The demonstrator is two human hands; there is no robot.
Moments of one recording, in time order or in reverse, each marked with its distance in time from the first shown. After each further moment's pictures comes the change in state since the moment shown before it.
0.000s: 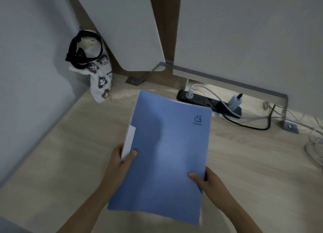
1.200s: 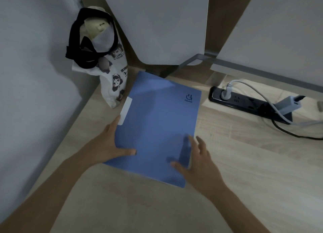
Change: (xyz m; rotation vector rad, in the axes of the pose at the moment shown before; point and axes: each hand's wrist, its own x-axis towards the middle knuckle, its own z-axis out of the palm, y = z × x) left_hand 0.170 0.006 -0.129 0.619 -0.381 -0.089; right_hand 0.103 -0.120 0.099 -0.512 0.033 -0.149
